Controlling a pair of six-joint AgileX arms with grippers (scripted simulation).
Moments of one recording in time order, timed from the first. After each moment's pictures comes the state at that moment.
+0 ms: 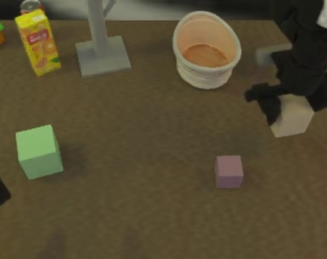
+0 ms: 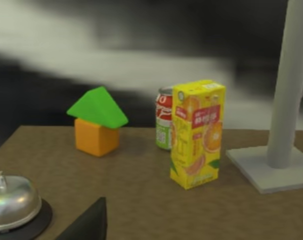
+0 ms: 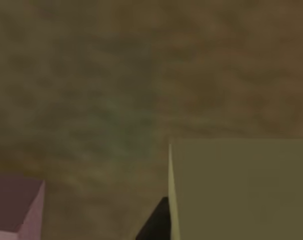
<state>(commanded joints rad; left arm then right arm) 0.02 0.00 0.00 0.00 0.00 0.00 0.30 2.11 1.70 -1.16 0.00 0.10</state>
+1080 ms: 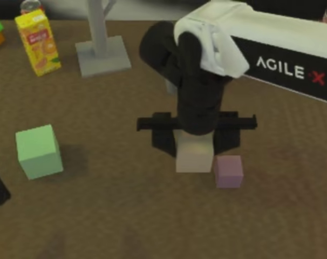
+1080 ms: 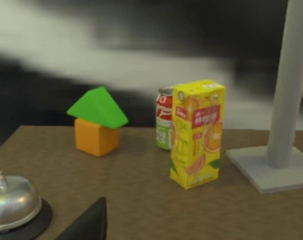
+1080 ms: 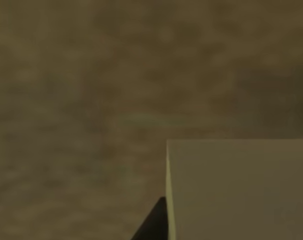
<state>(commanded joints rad) 0.02 0.00 0.00 0.00 0.00 0.00 0.73 2.15 1.80 -1.20 0.01 0.75</state>
